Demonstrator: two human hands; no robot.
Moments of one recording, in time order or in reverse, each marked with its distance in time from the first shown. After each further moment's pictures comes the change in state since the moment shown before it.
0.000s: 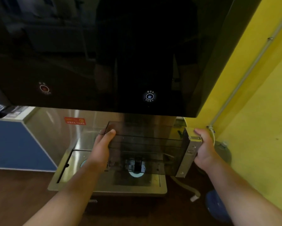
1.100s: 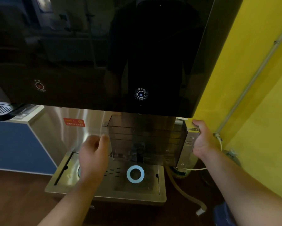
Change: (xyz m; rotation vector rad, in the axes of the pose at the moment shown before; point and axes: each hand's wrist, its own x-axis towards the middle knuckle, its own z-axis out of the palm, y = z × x) left_hand -0.043 -0.008 0.034 0.594 0.443 0.398; right_hand 0.050 -0.012 -0.009 -0.015 -0.085 -0.051
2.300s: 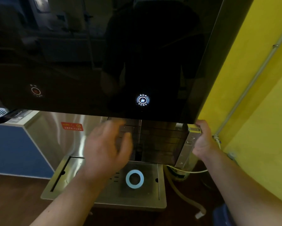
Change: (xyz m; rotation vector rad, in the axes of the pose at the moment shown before) left_hand 0.014 0.048 0.006 0.281 -0.043 0.790; right_hand 0.012 -0.009 0.010 -0.015 -0.047 0.021
